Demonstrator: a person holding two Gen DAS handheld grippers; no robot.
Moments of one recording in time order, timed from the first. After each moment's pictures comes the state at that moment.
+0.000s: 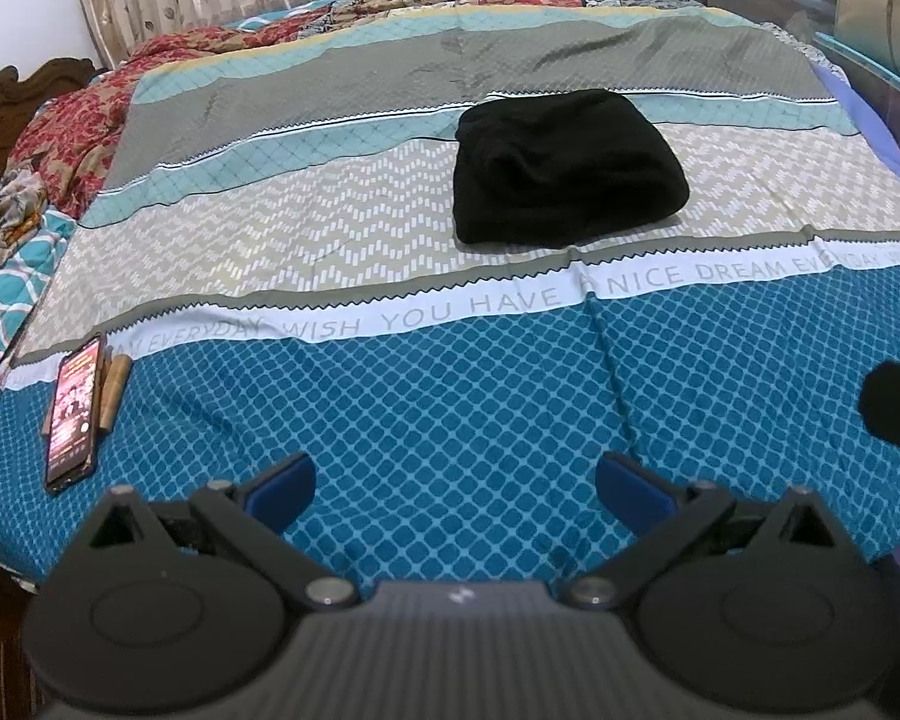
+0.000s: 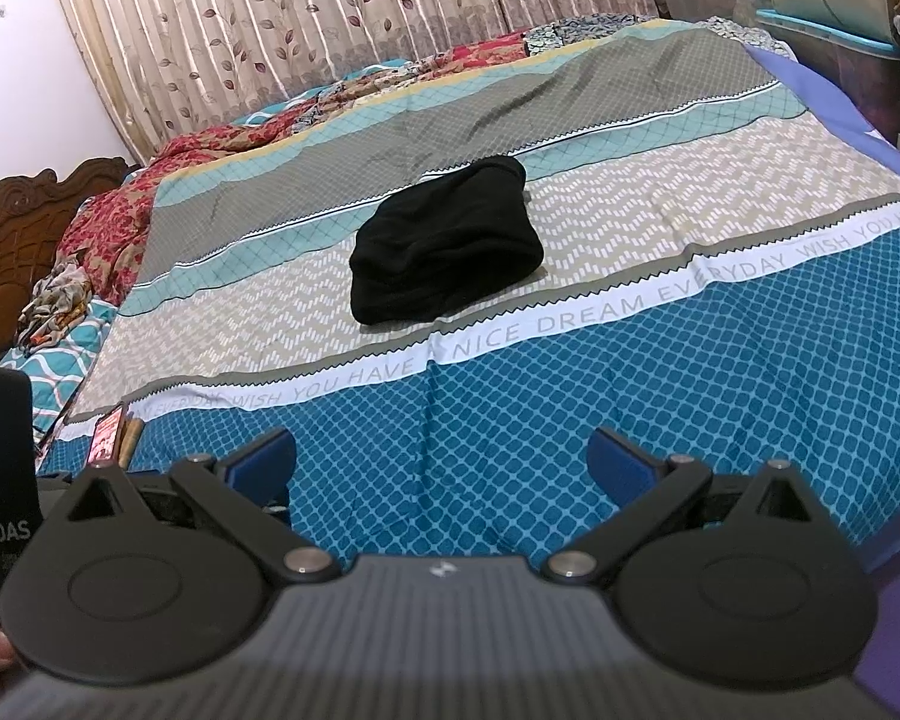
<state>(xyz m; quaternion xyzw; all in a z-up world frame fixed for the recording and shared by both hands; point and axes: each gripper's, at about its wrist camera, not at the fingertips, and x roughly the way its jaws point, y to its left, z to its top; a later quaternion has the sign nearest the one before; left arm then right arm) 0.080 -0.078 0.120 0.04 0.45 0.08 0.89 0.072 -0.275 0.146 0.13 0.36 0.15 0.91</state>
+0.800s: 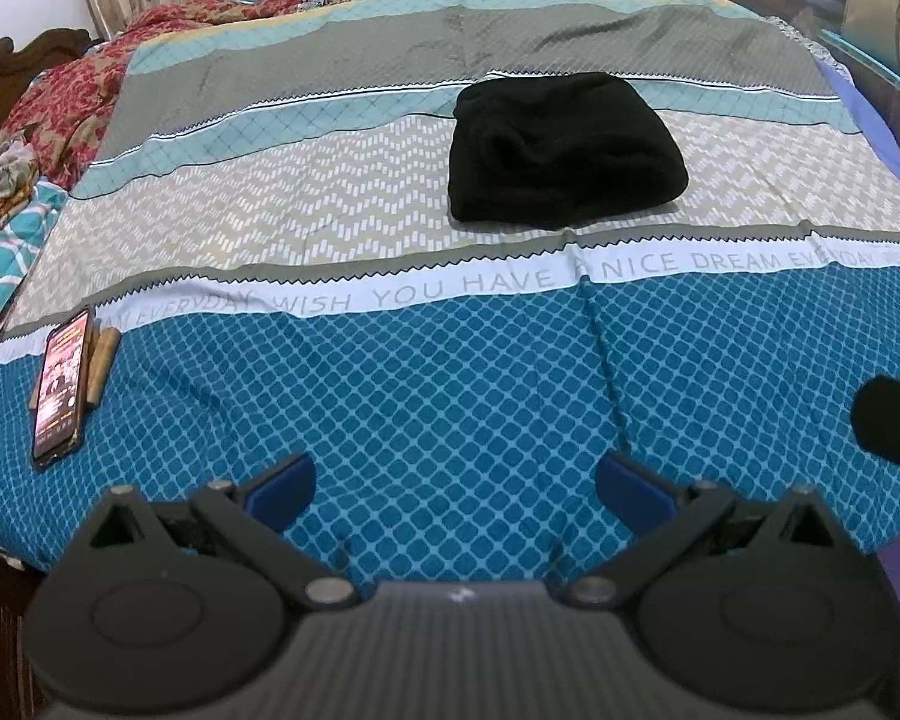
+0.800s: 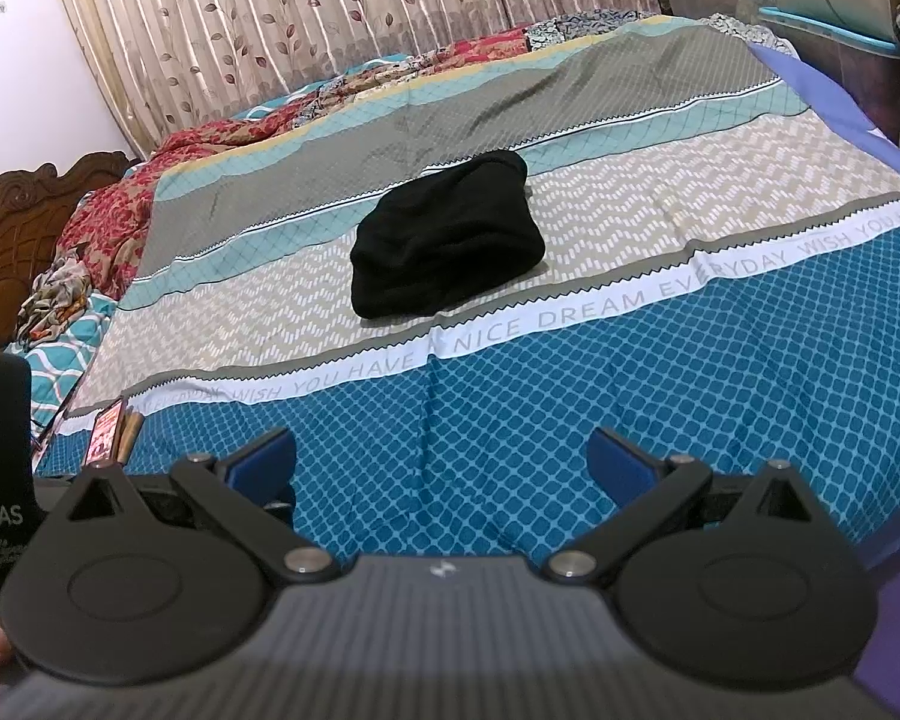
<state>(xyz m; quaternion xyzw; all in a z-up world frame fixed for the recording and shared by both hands) 0.083 -0.076 0.118 0.02 0.48 0.08 0.88 0.072 -0.273 0.145 0.13 0.37 0.15 0.91</state>
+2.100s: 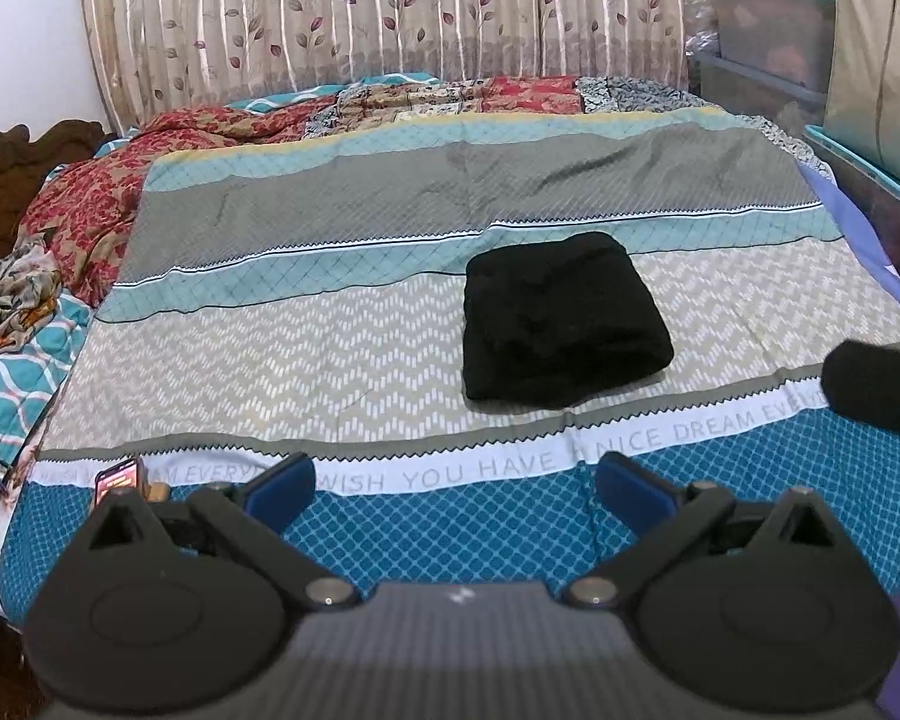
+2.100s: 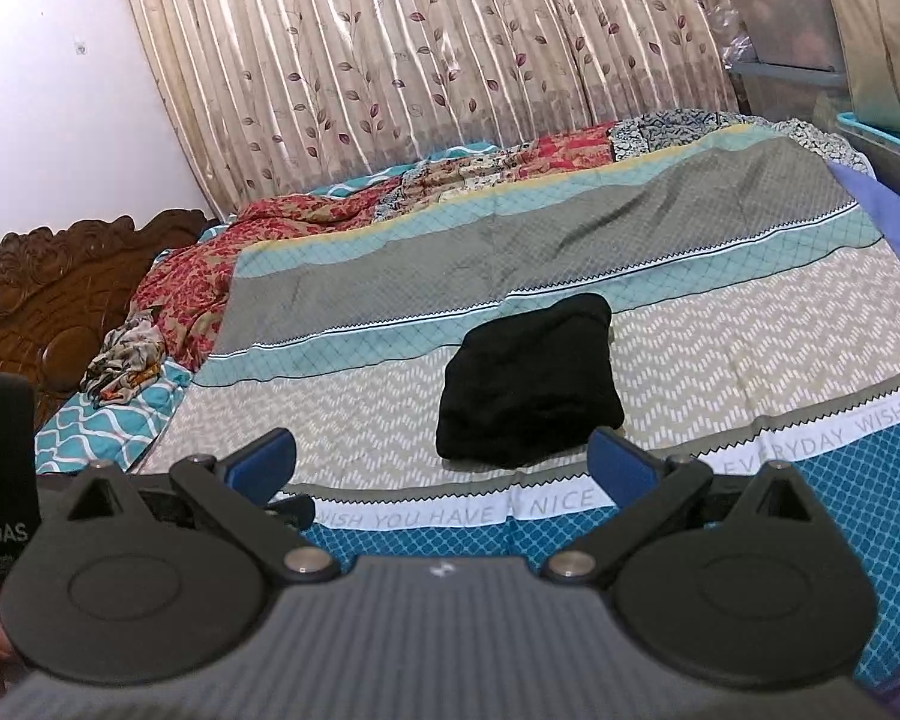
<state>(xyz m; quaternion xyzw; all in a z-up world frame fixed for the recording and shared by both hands) 0.109 -0.077 0.215 0.04 0.39 0.08 0.92 0.111 -0.273 0.220 0.13 0.29 0.22 0.92</state>
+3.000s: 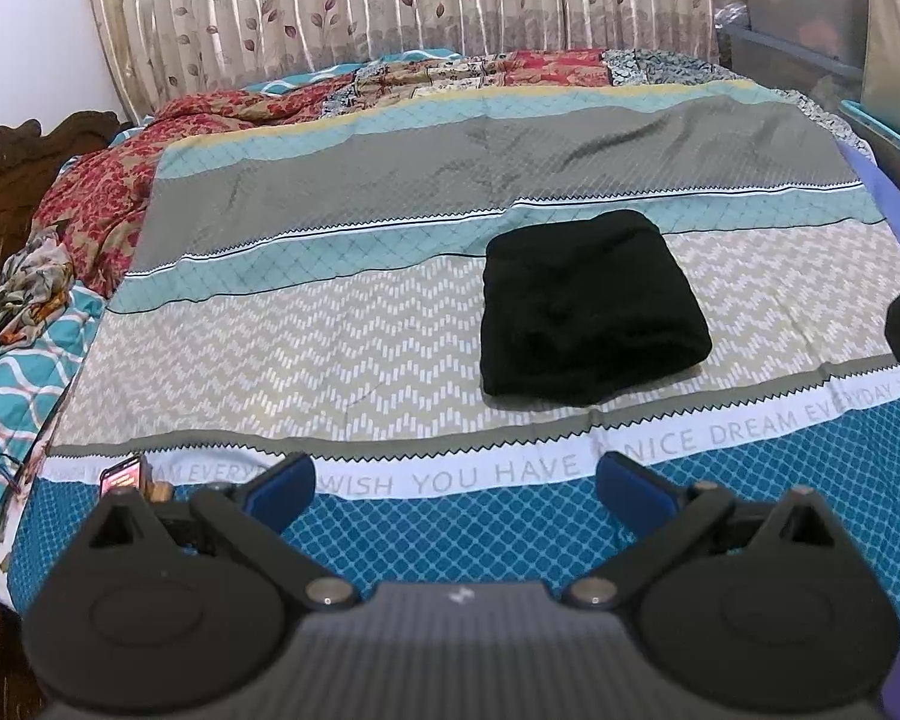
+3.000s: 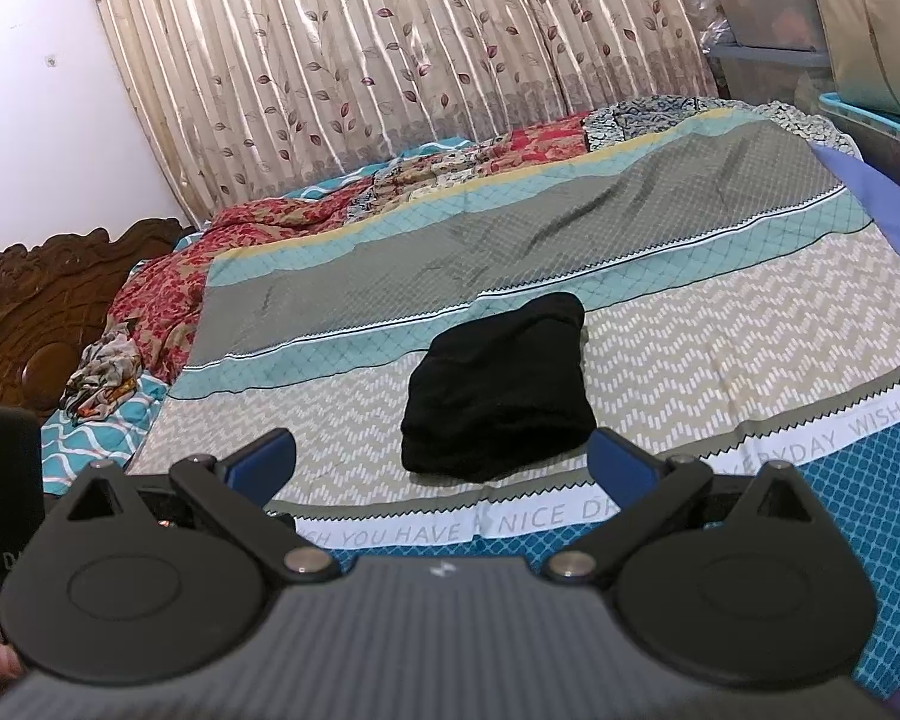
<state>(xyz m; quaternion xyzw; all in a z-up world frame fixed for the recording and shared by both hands) 0.146 -0.083 0.194 0.05 0.41 0.11 0.90 0.141 -0.289 0.210 0.14 0.30 0.20 0.92</state>
